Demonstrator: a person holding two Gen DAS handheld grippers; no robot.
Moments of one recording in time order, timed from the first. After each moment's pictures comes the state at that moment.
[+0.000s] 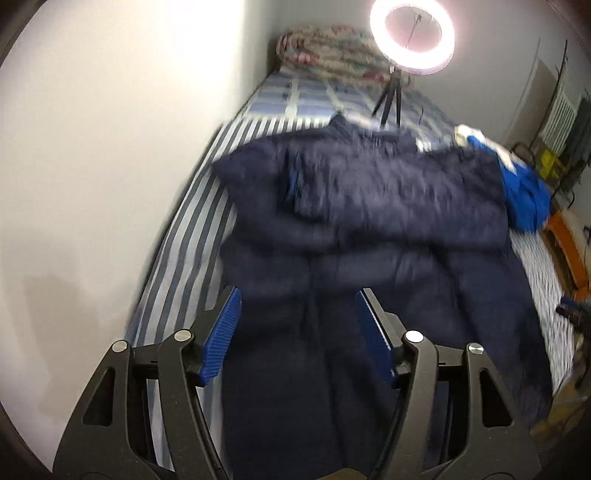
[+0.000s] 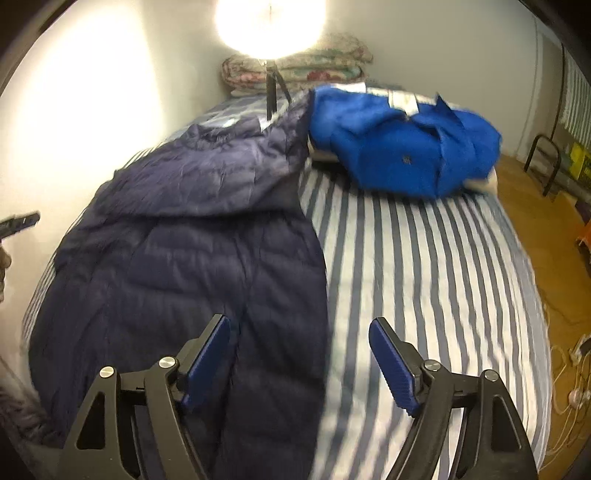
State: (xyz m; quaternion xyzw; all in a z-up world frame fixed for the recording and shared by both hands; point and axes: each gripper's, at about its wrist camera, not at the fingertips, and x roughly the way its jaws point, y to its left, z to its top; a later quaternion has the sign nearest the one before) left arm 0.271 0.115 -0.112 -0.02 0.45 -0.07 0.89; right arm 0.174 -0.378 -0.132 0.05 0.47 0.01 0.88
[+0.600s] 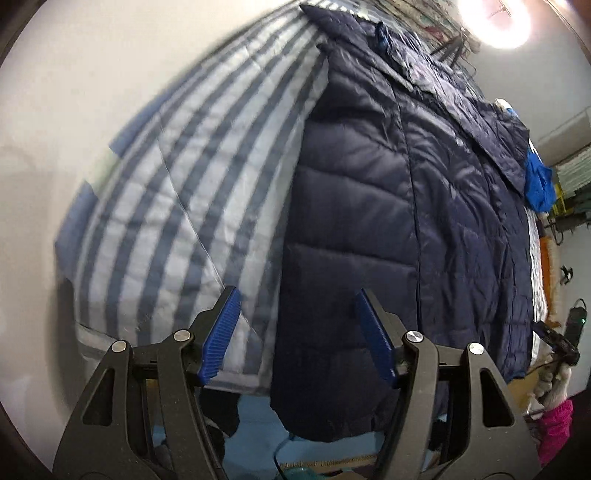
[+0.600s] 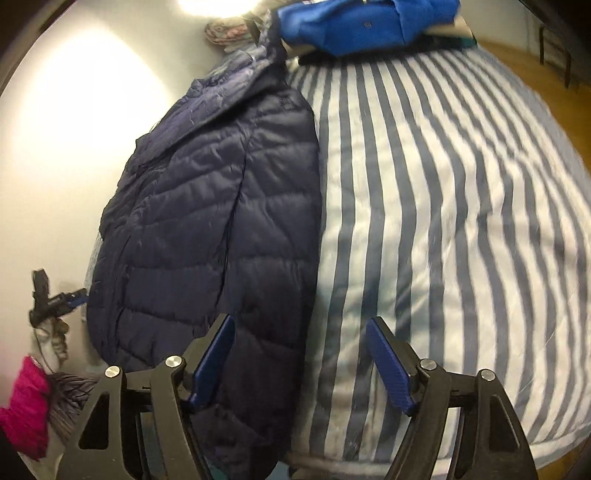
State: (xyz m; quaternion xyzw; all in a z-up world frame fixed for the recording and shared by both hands) left arm 0.162 0.192 -0.225 -0.17 0.58 -0.06 0.79; right arm 0.091 -0.402 -0.191 0.21 0.56 0.08 0.80
